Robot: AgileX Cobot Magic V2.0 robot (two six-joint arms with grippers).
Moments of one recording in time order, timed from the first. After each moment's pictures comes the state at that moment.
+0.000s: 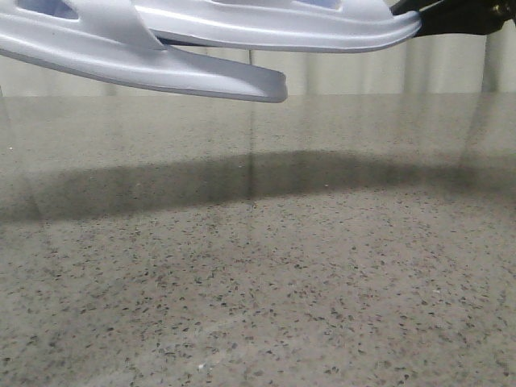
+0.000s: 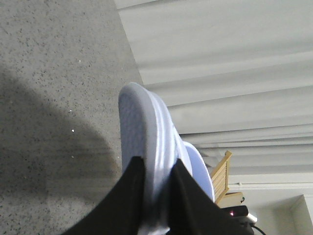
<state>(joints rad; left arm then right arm) 0.03 0.76 -0.39 -1.77 0.71 0.49 0.17 1.21 -0.78 1.45 0.47 -0.64</state>
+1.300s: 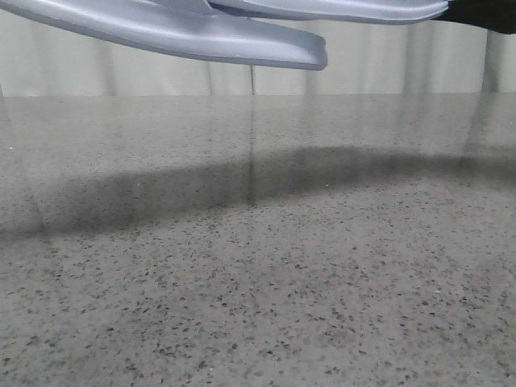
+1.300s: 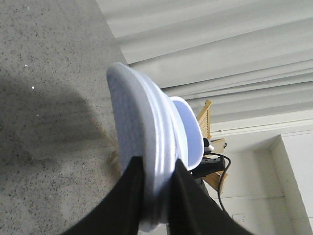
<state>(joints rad) 0.03 0.76 -0.39 -1.77 0.90 0.55 -0.18 1.46 -0.79 1.73 1.13 -0.91</state>
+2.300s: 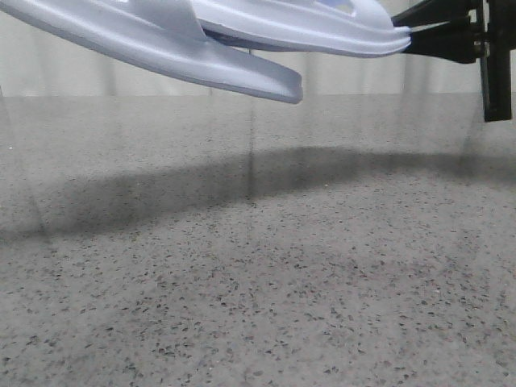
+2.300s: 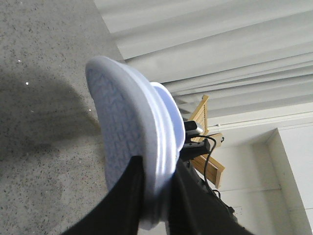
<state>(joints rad) 0.03 0.76 -0.39 -1.77 0.93 0.56 -0.10 1.57 -0.86 1.69 1.09 -0.94</state>
